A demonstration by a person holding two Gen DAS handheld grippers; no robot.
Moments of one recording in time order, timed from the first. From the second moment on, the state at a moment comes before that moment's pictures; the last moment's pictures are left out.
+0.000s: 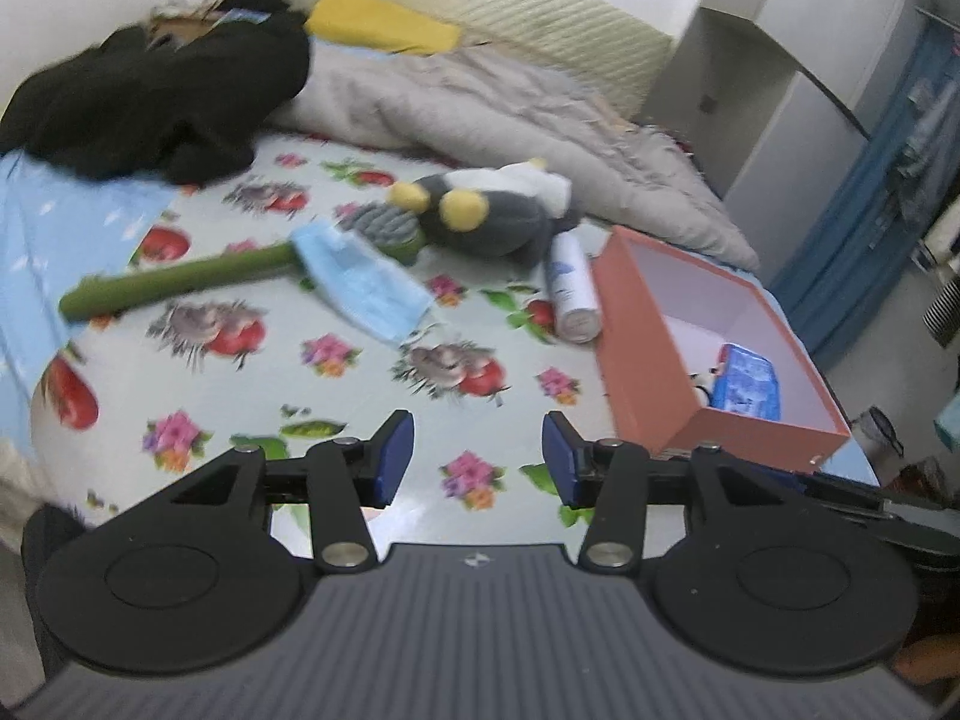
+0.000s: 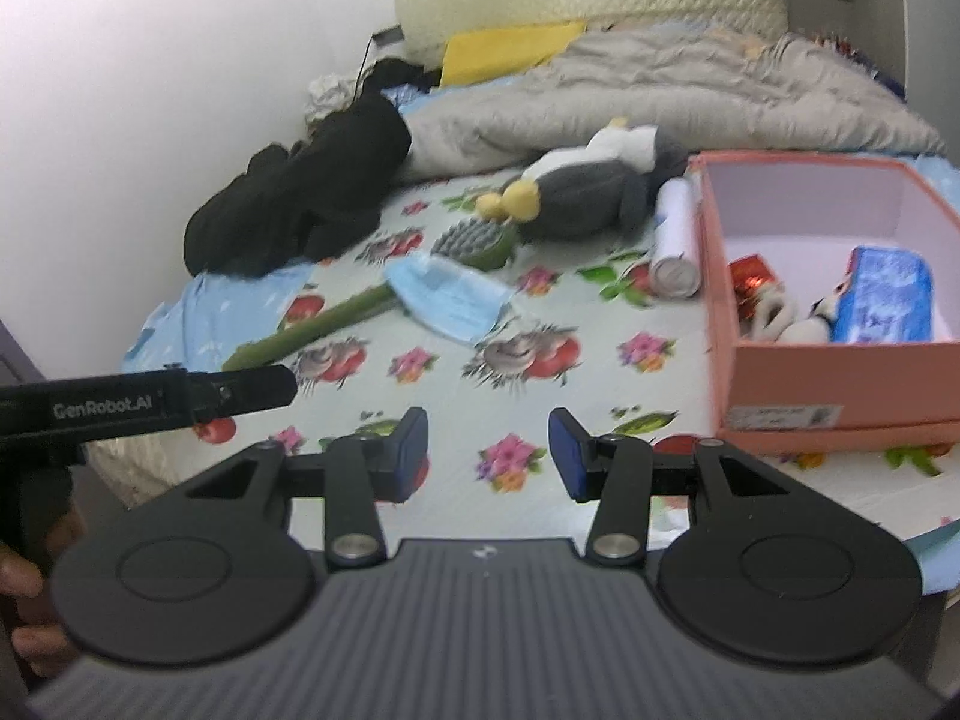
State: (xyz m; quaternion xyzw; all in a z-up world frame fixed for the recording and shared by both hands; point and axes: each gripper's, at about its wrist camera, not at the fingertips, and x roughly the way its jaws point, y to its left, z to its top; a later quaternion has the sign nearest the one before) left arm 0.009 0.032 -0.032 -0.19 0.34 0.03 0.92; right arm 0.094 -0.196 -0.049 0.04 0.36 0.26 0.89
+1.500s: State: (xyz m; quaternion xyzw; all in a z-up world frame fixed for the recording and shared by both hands) left arm 0.266 0.146 -0.199 -0.31 0.39 0.12 0.86; right arm 0.392 -0.063 -0.174 0.08 0.46 0.27 0.84
